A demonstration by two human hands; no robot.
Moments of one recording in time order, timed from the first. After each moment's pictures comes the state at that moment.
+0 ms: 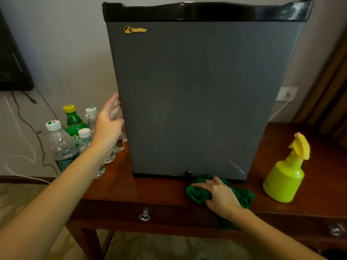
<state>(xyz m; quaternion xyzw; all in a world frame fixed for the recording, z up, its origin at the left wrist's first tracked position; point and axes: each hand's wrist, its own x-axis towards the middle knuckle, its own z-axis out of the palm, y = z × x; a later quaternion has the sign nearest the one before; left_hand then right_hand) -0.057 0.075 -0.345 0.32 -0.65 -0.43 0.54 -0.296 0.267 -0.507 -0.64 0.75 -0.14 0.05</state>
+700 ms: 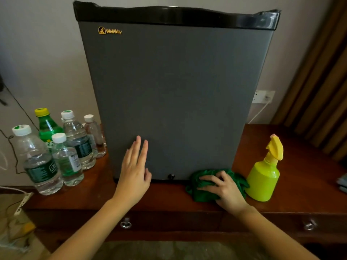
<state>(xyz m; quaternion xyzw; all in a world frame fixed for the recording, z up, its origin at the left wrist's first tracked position) -0.112 0.133 -0.464 0.32 -0.88 -0.06 0.34 -0.390 0.291 -0.539 -0.73 0.62 -0.13 -0.25</state>
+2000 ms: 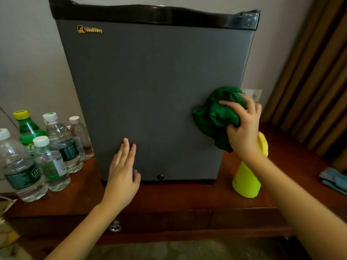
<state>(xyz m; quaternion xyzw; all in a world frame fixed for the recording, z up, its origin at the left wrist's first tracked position) -0.115 0.138 -0.461 0.34 -0.88 -0.09 0.33 -0.387 0.281 -0.351 -0.47 0.67 -0.49 -0.32</state>
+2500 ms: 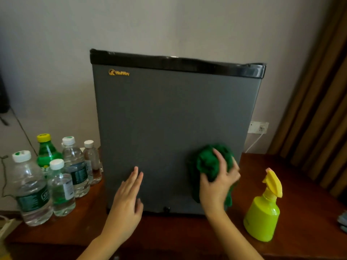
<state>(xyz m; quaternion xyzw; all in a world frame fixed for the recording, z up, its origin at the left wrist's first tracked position) -0.103 0.135 -0.455 0.31 -0.87 -0.15 0.36 -0.311 0.231 -0.412 -0.33 0.68 -0.61 -0.22</state>
